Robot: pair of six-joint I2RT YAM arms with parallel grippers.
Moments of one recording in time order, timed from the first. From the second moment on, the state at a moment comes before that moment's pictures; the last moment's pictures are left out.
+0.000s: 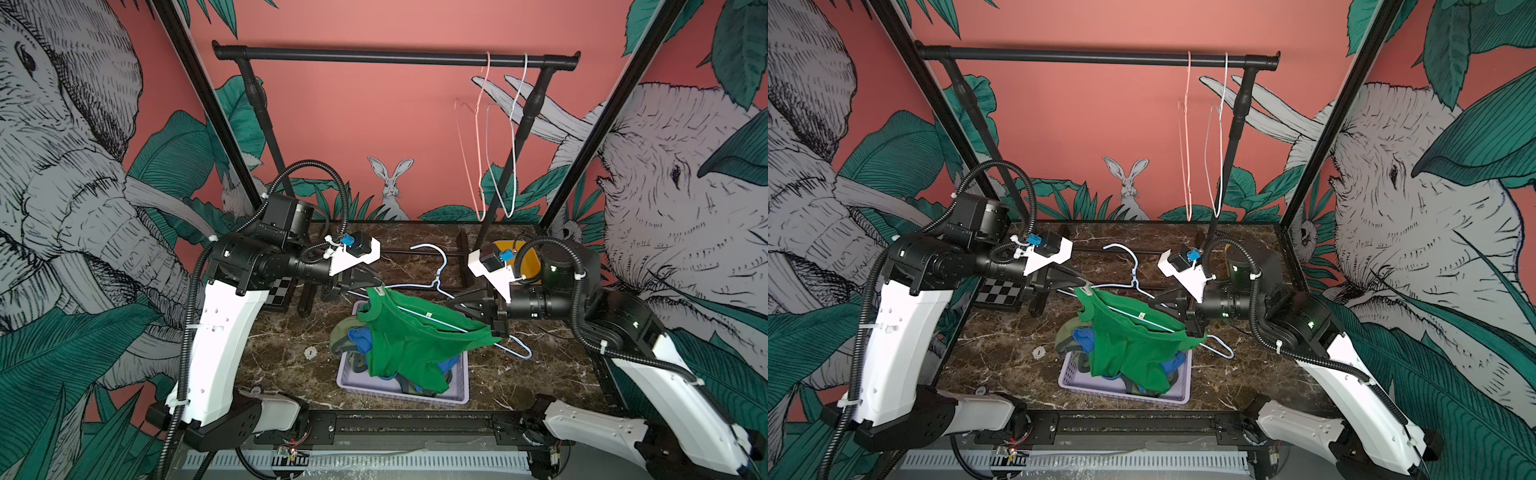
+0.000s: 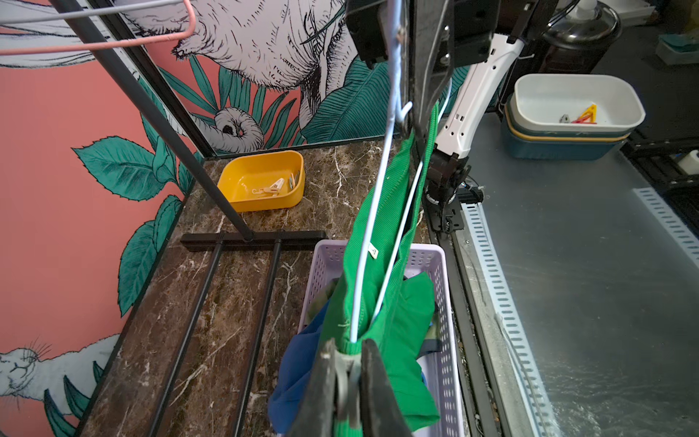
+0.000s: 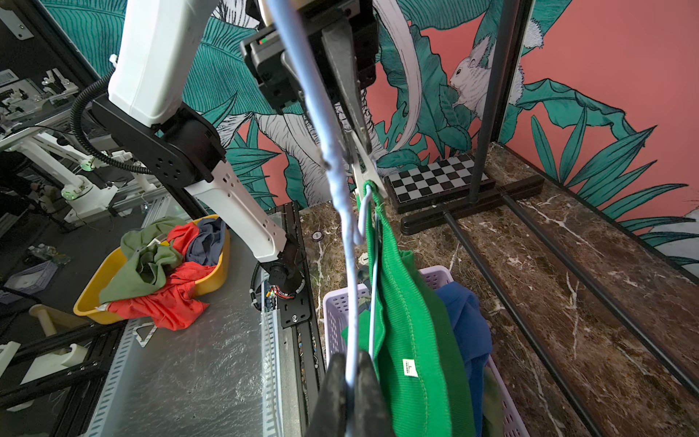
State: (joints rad) left arm -0.43 1.34 1.99 -1.47 0.92 0.91; right arm 0.77 1.03 1.53 -0.89 -0.60 -0.07
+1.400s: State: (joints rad) left arm -0.43 1.33 2.07 -1.33 0.96 0.66; right arm 0.66 1.38 0.90 -0.40 -0.68 0.20
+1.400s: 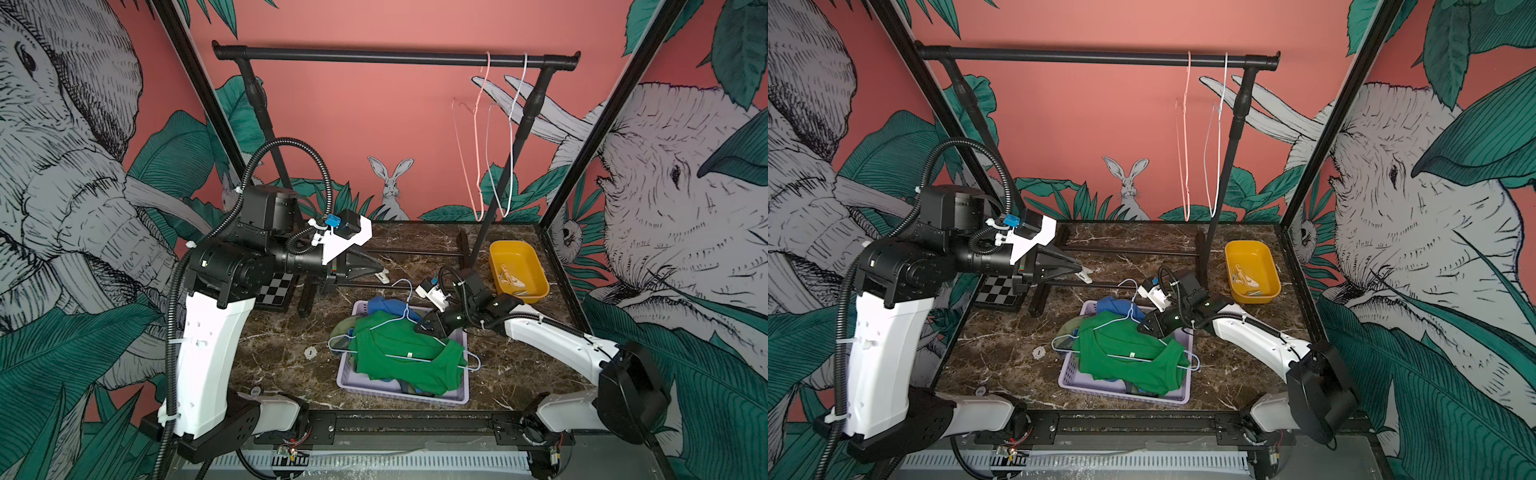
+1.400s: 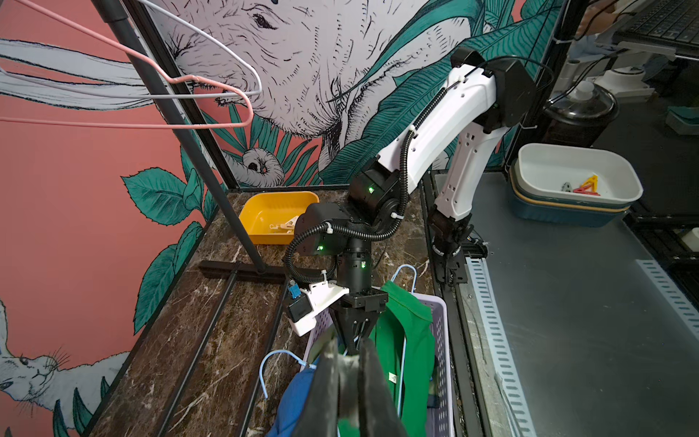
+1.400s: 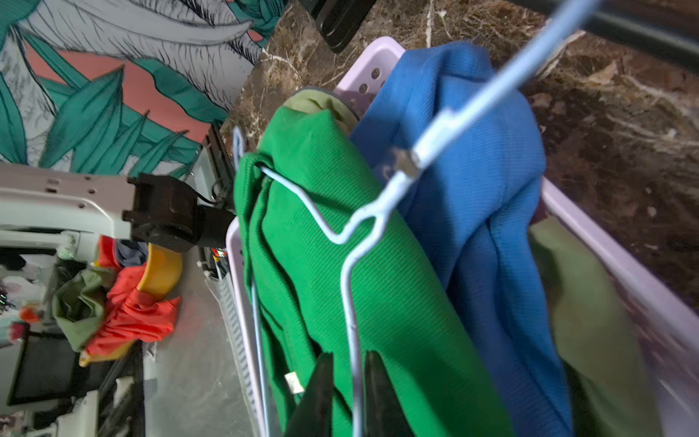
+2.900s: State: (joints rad) left arm -0.43 1.40 1.82 -0.80 1.29 0.04; right arm 0.75 1.18 1.35 -0.09 -0.71 0.37
